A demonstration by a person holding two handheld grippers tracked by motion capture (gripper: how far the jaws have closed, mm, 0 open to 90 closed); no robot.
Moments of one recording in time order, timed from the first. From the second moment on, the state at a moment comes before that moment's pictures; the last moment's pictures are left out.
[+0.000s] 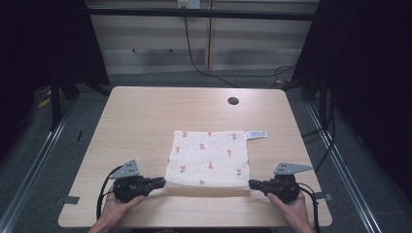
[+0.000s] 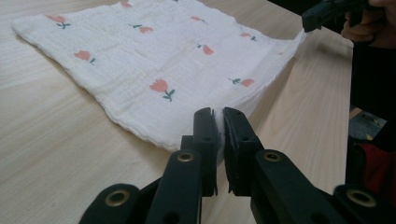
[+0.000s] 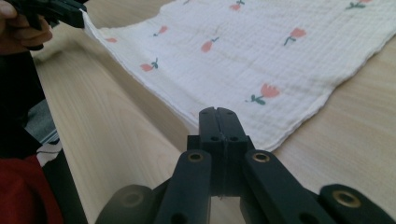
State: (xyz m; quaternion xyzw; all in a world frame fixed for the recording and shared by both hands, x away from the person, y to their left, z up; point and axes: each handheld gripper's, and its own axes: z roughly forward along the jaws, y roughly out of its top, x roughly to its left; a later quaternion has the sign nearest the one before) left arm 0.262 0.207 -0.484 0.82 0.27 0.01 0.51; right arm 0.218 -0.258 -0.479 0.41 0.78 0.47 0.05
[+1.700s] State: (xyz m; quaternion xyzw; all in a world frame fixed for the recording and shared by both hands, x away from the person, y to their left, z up) left arm 0.330 0.184 -0.482 0.82 0.34 0.01 0.47; right arm 0.278 -0.260 -0.468 0.43 0.78 0.45 0.09
